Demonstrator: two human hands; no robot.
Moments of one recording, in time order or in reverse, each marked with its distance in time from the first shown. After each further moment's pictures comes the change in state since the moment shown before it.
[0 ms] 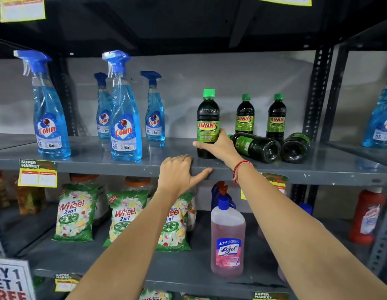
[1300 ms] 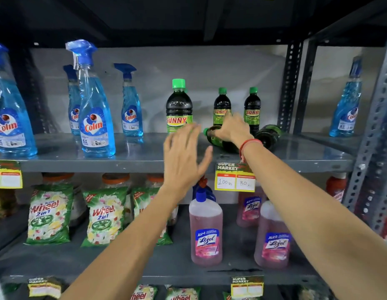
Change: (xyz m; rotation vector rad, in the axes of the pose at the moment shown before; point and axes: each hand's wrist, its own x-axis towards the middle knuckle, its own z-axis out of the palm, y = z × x) left_hand 0.016 0.086 -0.023 -0.284 0.335 0.033; right_hand 0.007 0.009 -0.095 -0.752 0.136 0.022
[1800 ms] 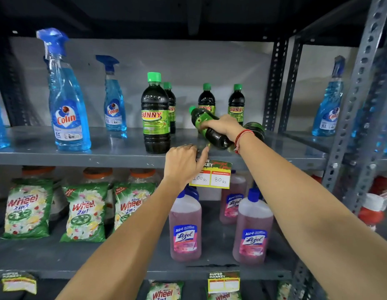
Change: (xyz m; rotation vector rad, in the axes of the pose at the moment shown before) left_hand -0.001 0.034 0.057 0.154 -0.211 -0.018; right_hand 0.006 0.045 -0.015 0.545 -0.256 0.152
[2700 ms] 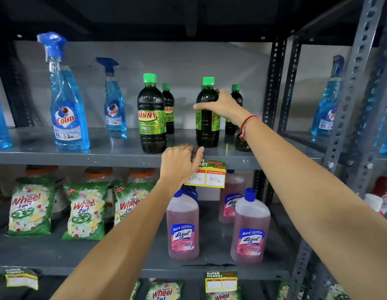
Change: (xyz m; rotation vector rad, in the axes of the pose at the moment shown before) left_hand -0.003 0.001 0.005 0.039 -0.001 -0.031; right_hand 0.000 -0.025 -0.034 0.061 0.023 -0.244
